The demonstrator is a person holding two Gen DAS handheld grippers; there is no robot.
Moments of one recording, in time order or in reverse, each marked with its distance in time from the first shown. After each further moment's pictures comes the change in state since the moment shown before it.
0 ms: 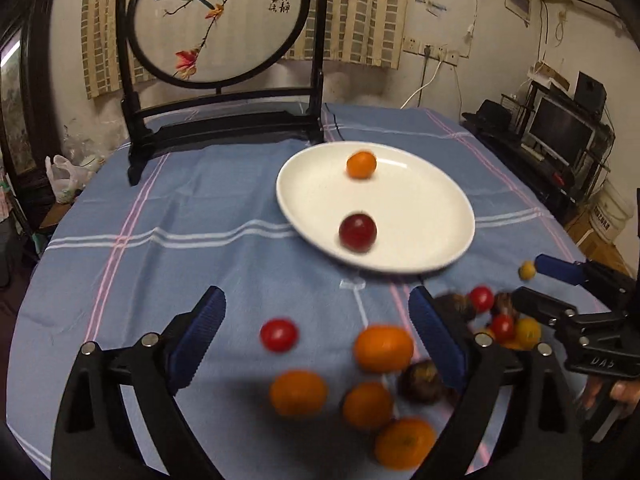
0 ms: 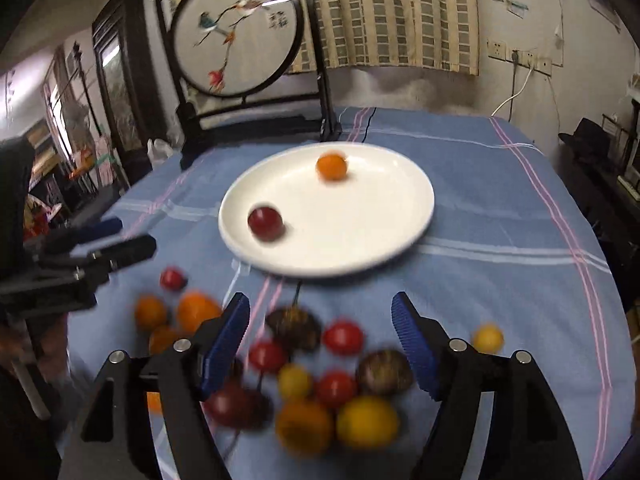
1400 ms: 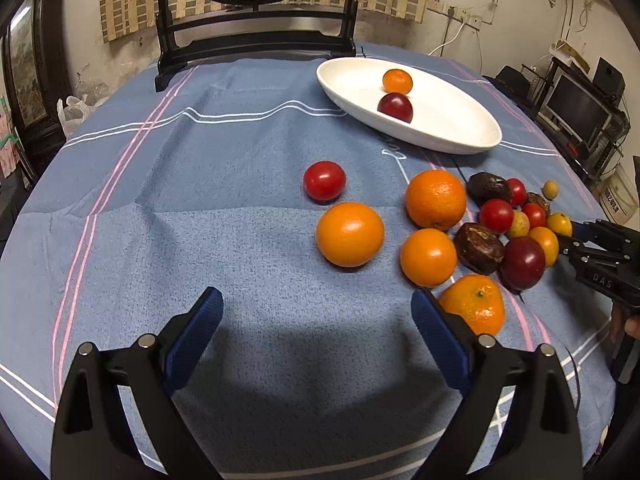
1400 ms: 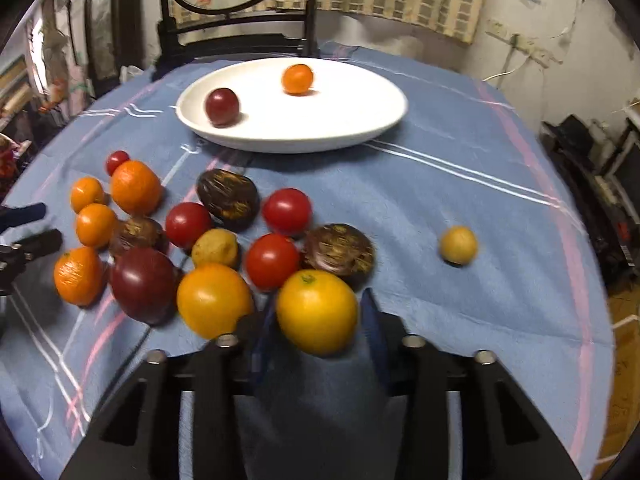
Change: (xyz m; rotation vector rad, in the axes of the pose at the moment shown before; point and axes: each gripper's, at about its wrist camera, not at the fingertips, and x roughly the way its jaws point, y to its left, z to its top) left arm 0.004 0.031 -0.084 -0.068 0.172 0.019; right arm 0.028 -0.021 -0.039 -0.093 0.180 -0.122
